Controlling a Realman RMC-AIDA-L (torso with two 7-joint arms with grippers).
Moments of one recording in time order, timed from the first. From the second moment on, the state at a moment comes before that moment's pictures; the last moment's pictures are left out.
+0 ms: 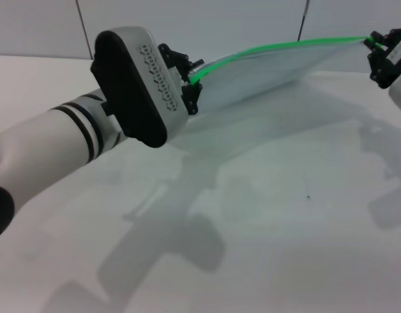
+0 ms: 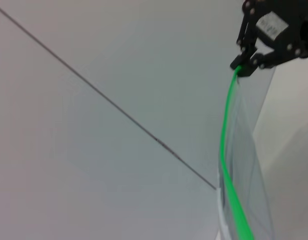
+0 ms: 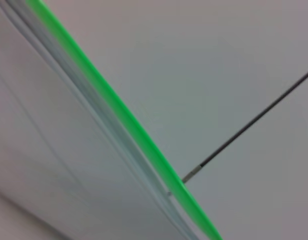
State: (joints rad) left arm -0.24 -1.96 2.00 1.46 -0.56 -0.17 0.96; right arm 0.43 2.03 -1.49 -0.94 -1.34 -0.29 0.79
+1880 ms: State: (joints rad) left arm -0.24 -2.02 2.03 1.20 -0.78 0.64 0.66; right arm 0.28 2.04 -1.66 -1.18 -0.65 -0.40 0.59
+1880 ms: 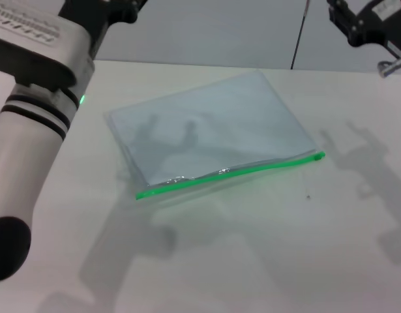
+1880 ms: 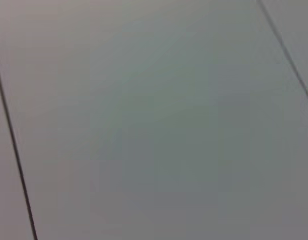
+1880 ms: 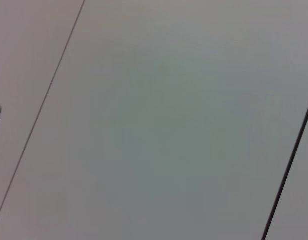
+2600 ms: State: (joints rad) left arm -0.28 -2.02 2.04 0.98 -0.77 0.73 0.40; right arm 0.40 2.04 -1.83 -0.78 0.48 -0.68 -0.17
